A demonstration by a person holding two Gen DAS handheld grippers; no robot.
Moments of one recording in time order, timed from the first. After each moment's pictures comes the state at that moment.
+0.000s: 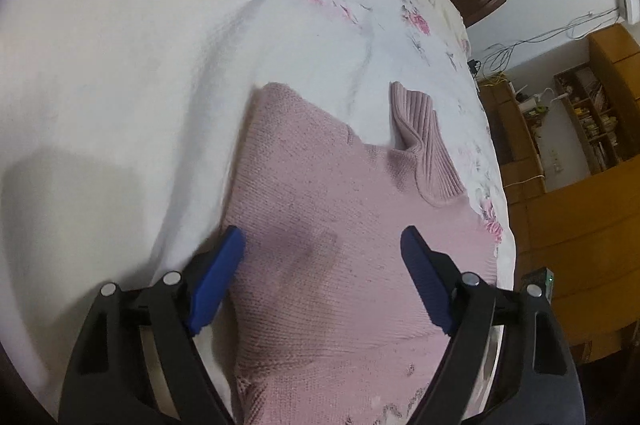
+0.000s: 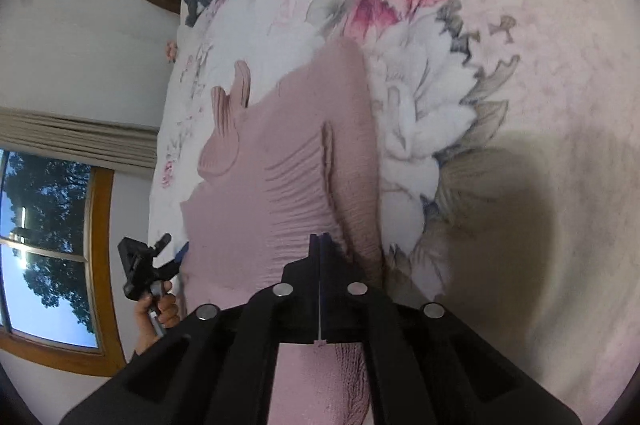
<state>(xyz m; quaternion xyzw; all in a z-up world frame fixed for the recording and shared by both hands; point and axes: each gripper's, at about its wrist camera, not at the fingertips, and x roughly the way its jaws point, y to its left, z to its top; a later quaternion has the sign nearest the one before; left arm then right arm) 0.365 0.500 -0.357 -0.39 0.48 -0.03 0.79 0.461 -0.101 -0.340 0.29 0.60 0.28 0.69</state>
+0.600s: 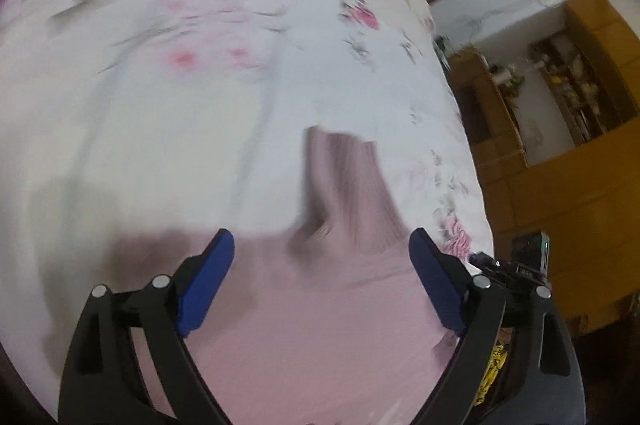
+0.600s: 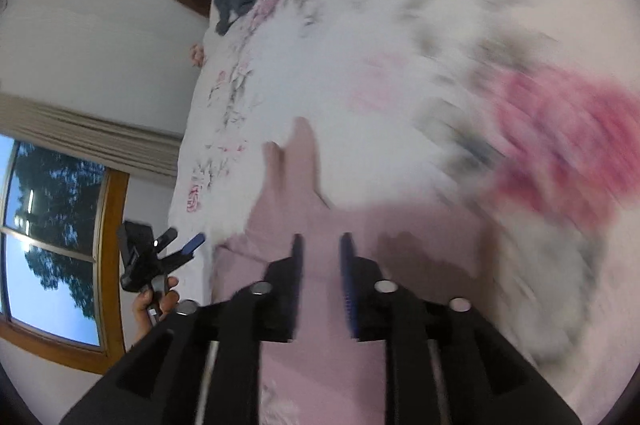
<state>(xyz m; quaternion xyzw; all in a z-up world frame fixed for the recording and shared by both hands) 0.518 0.464 -0.311 -0.35 0.50 -0.11 0.79 0.565 -0.025 -0.287 0.27 0.57 0.32 0.70</state>
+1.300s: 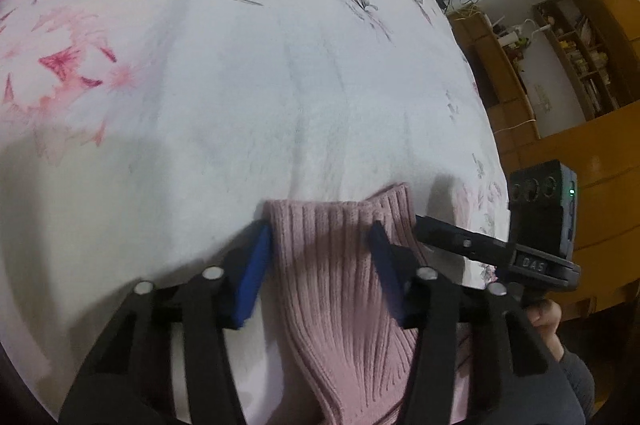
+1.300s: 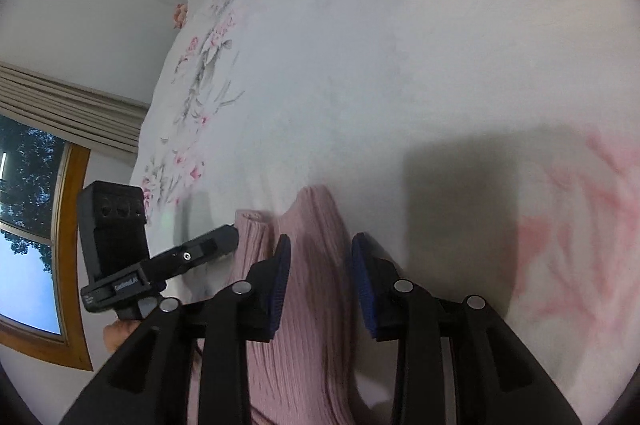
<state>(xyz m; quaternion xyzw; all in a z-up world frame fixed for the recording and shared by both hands) 0.646 0.418 -0.402 -0.33 0.53 -0.15 0.77 0.682 0.133 -0.369 0.20 0.60 0.32 0.70</state>
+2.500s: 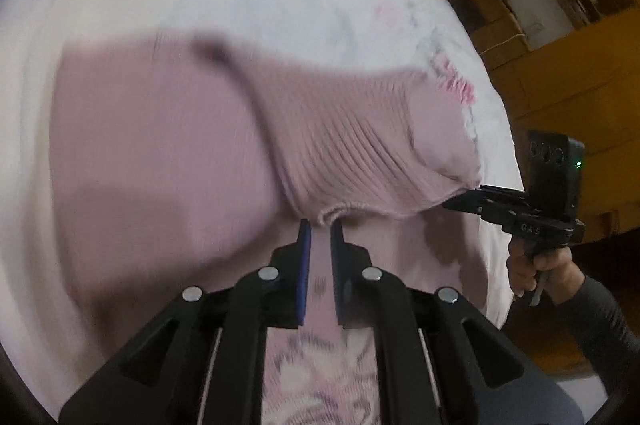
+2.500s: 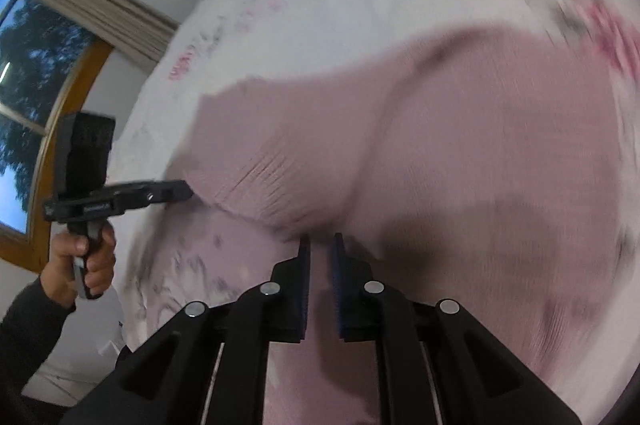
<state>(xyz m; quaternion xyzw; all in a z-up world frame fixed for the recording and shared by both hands) 0.368 0.385 -0.339 -0.27 0.59 -0.17 0.74 0.404 0.052 -0.310 0.09 0.60 0.35 0.71</state>
